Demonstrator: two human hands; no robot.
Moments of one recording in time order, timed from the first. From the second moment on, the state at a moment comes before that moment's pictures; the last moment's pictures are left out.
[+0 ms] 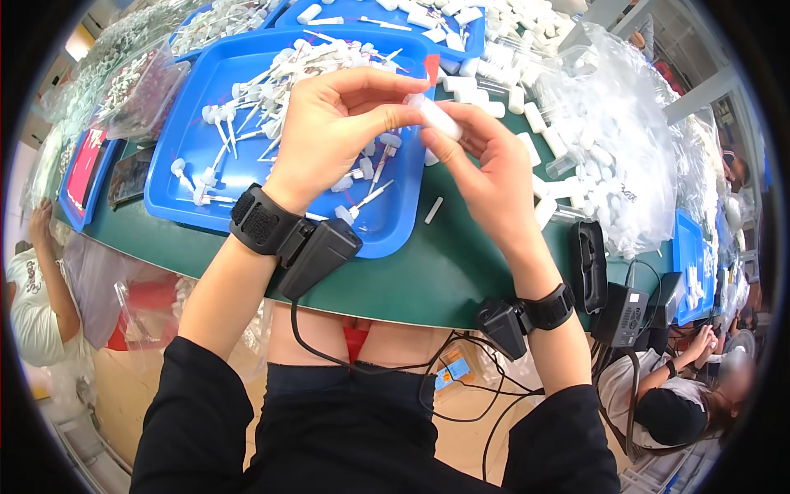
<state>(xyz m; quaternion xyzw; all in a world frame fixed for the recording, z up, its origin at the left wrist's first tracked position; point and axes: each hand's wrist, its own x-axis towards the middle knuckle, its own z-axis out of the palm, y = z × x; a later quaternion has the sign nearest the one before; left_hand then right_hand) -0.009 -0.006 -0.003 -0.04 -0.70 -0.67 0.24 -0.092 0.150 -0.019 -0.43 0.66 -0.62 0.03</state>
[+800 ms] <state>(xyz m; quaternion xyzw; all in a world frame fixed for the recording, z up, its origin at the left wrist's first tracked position) -0.008 -0.007 -0.002 -0.05 -0.73 -0.63 0.24 -0.088 0.152 -0.011 -0.49 0.70 -0.49 -0.19</state>
